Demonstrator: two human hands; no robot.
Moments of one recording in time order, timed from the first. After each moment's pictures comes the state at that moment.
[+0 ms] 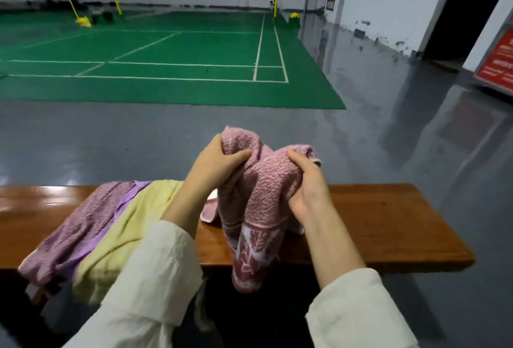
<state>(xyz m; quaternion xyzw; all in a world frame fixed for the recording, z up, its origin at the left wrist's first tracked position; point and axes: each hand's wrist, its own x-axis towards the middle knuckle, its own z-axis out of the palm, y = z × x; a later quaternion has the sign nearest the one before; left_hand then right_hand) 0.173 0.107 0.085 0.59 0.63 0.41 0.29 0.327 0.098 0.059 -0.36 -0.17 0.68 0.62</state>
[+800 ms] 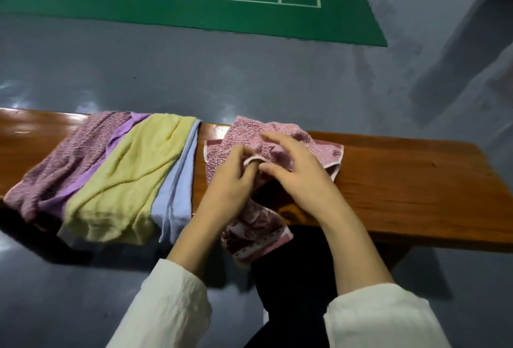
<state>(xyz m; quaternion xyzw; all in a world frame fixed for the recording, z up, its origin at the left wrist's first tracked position) 0.181 0.077 -0.056 0.61 0.60 0.42 0.30 0.319 0.101 -0.036 -0.46 -0.73 0.38 0.33</state>
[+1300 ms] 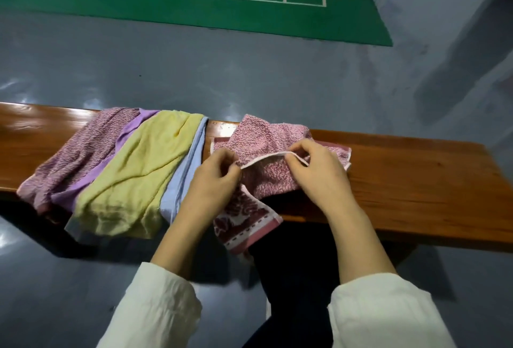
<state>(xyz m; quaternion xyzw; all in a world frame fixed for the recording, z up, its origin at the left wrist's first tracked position) 0.148 0.062 -0.053 0.55 0.67 0.39 0.30 0.325 0.102 -0.036 -0.62 -0.70 0.27 0.25</state>
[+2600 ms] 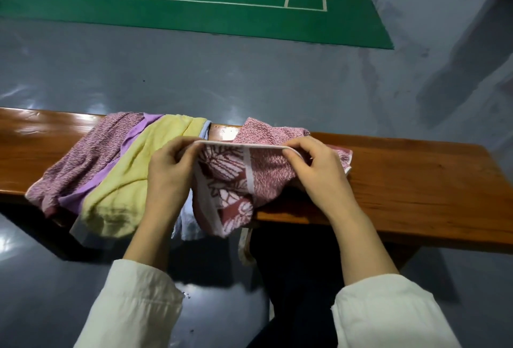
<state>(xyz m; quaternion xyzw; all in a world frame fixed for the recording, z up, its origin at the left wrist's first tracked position) 0.106 0.060 -0.037 0.49 0.65 0.54 0.21 0.325 0.097 -0.031 -0.50 -0.72 0.29 0.38</state>
